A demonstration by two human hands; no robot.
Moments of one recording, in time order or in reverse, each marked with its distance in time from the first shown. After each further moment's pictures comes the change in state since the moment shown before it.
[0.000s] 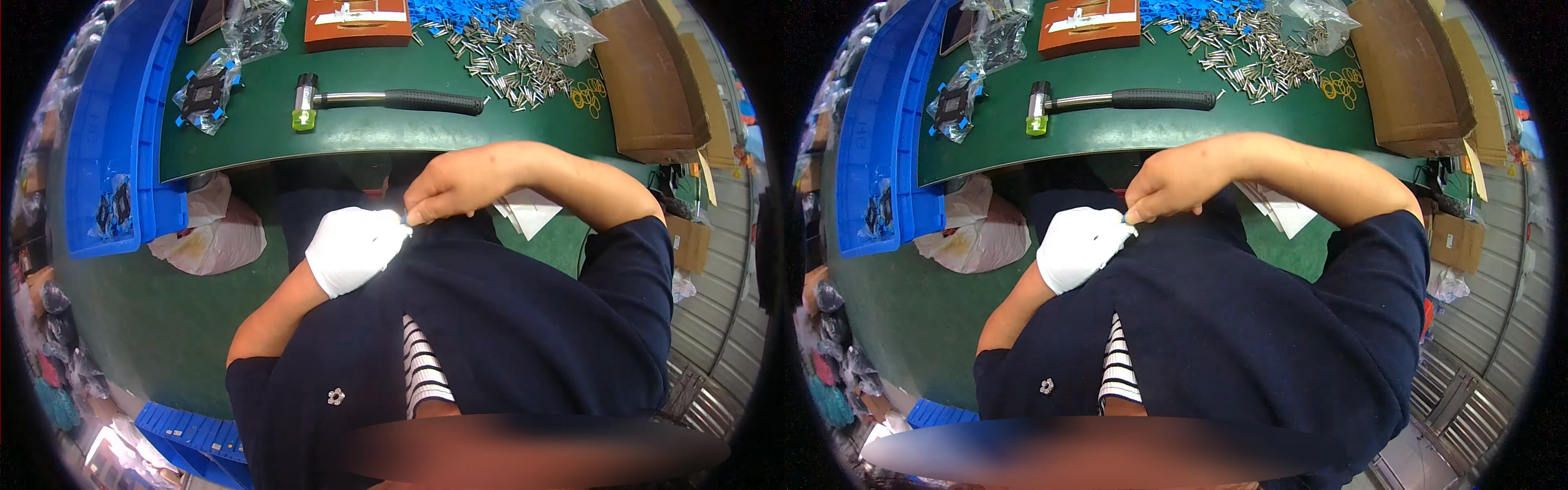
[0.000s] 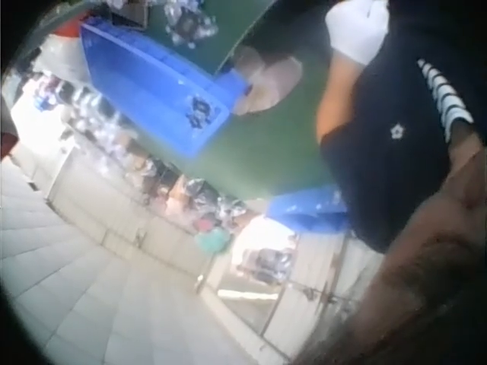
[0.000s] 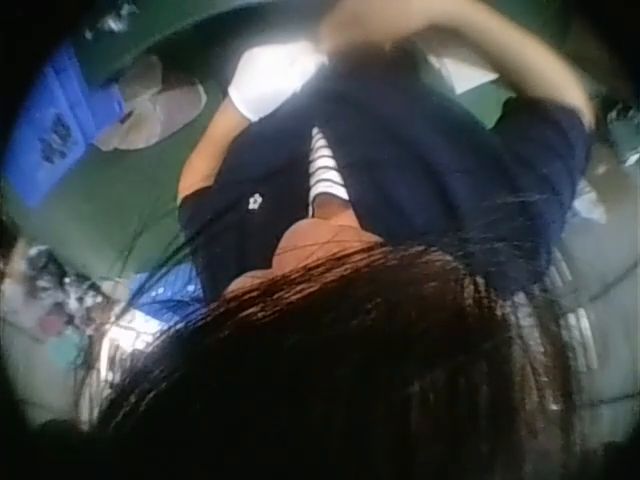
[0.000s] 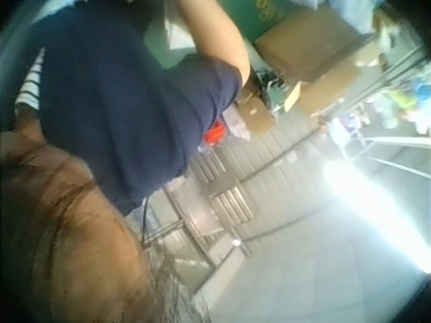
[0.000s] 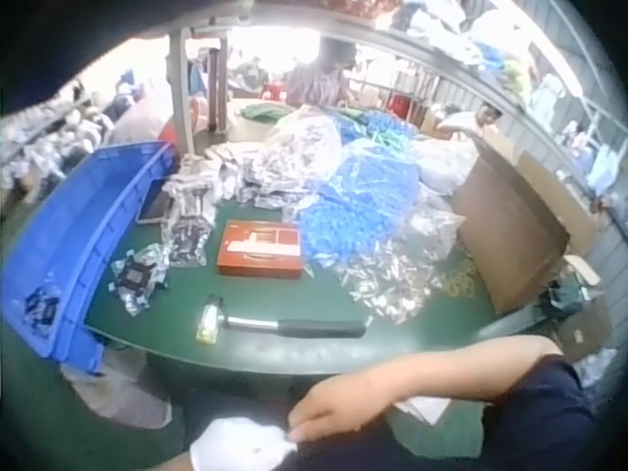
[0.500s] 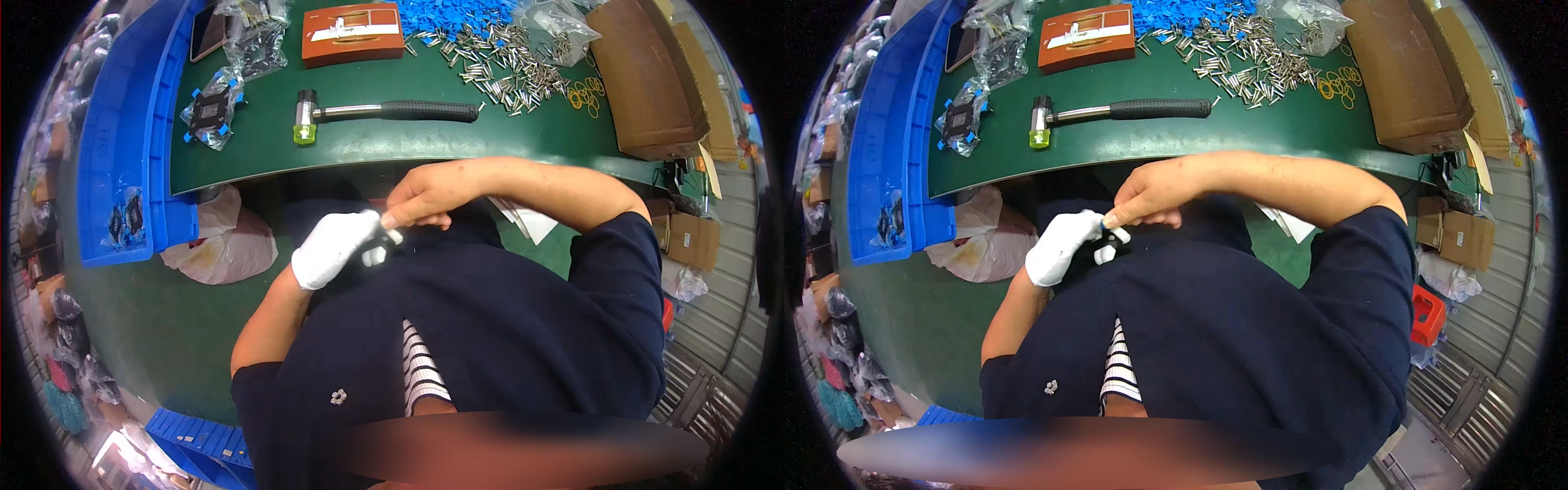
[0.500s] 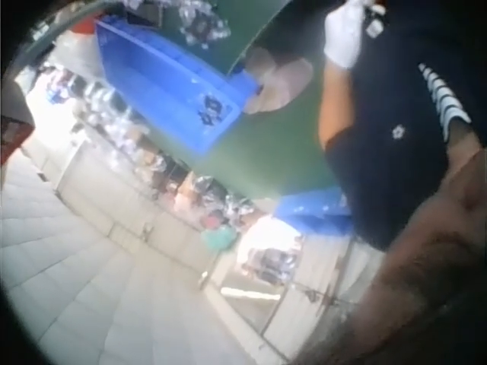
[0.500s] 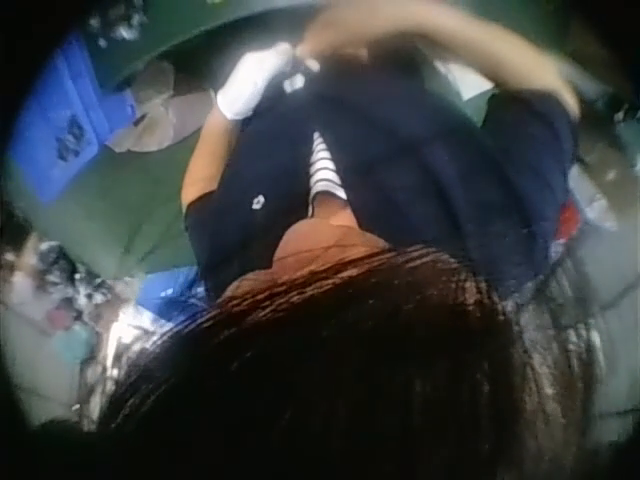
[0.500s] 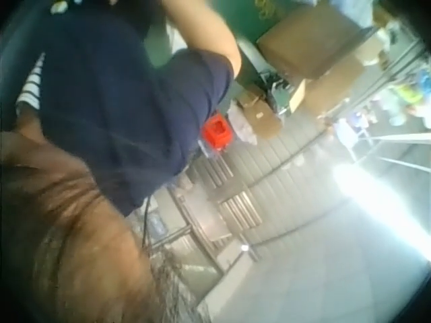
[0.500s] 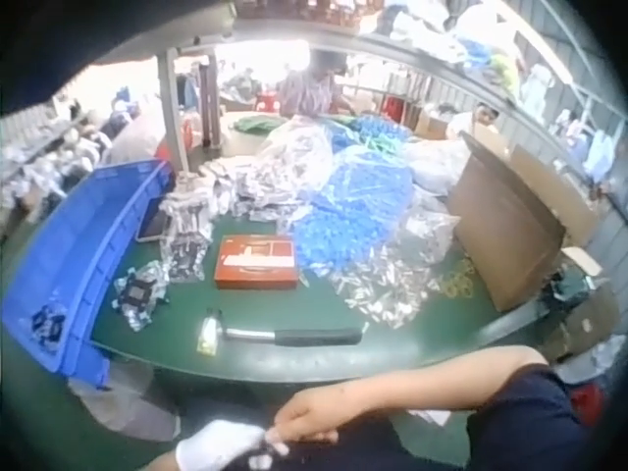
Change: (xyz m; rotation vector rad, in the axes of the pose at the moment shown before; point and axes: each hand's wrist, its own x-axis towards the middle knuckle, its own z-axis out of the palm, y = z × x) left_hand -0.009 -0.021 -0.013 -0.938 -0.209 -0.651; right_hand 0.032 0.023 0.006 0.249 -0.025 -0.028
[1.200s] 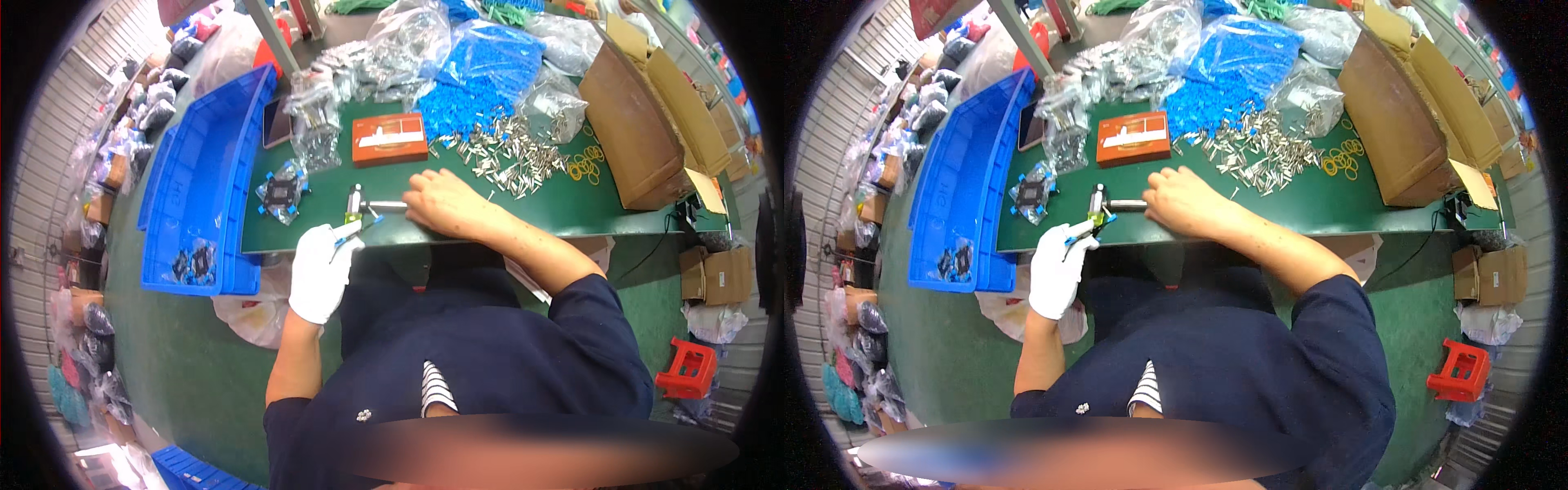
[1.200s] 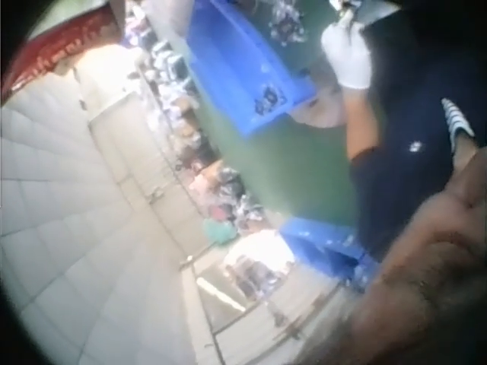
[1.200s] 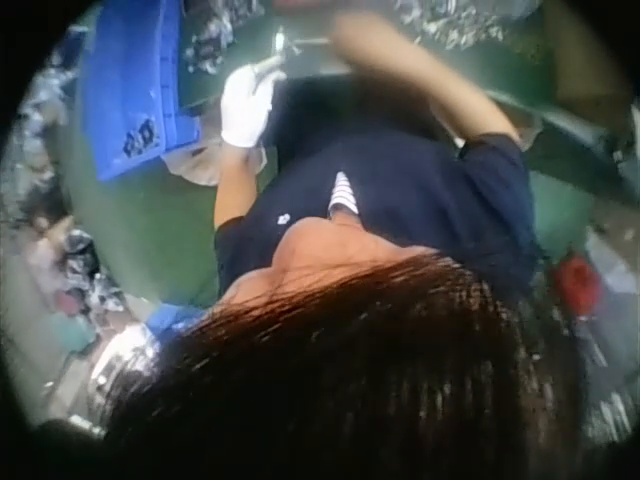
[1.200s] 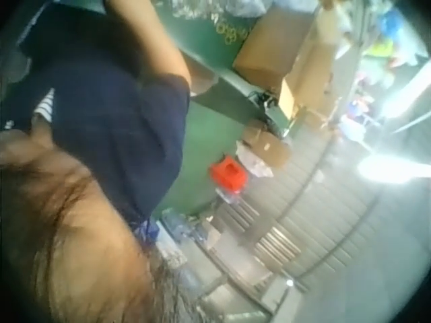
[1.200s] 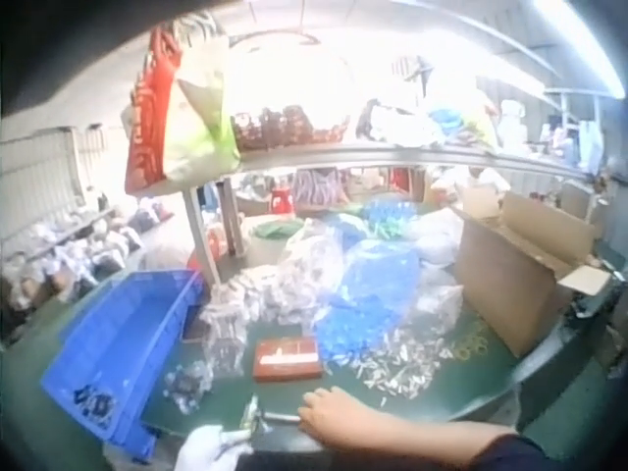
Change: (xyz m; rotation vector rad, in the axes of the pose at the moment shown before) left_hand -0.021 0.066 -0.034 1.053 0.798 0.496; right_hand -0.001 -0.014 -0.037 -1.308 1.123 -0.322
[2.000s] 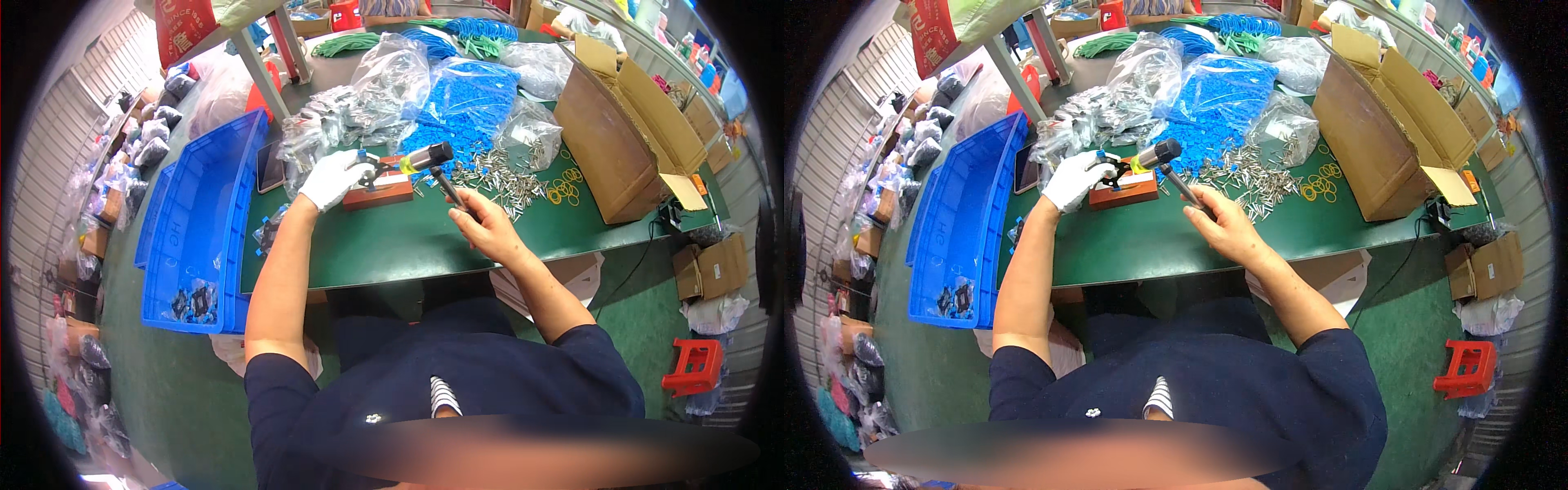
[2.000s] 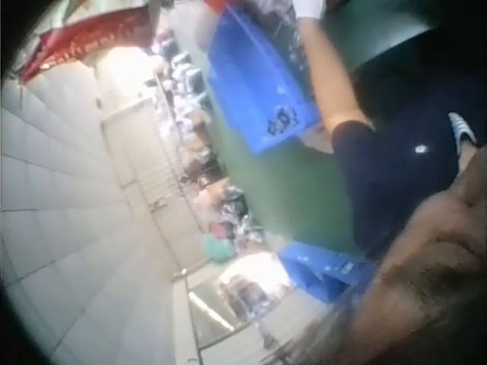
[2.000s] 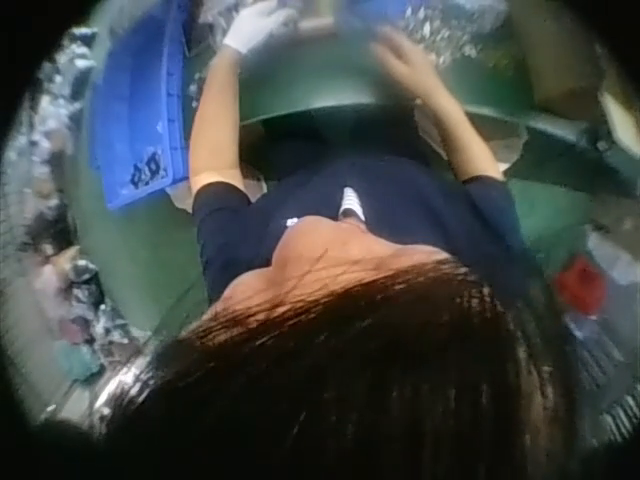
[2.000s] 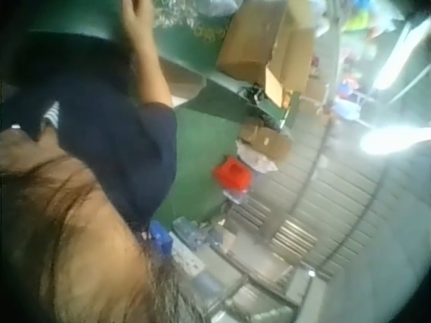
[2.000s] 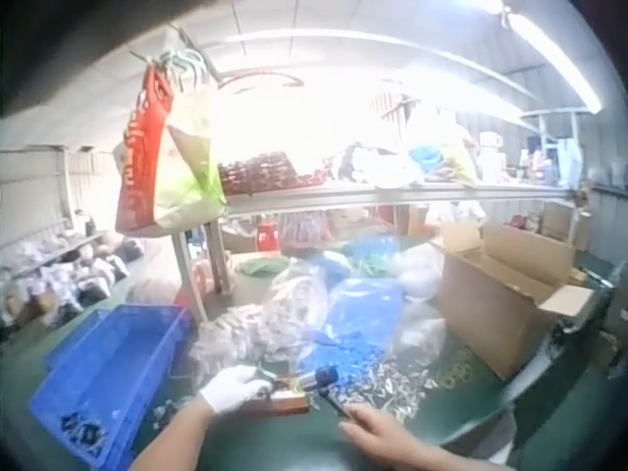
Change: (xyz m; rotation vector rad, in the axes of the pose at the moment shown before) left_hand 0.214 -0.053 0.036 -0.375 -0.309 0.114; right_hand -0.063 0.024 -0.028 0.934 0.422 0.574
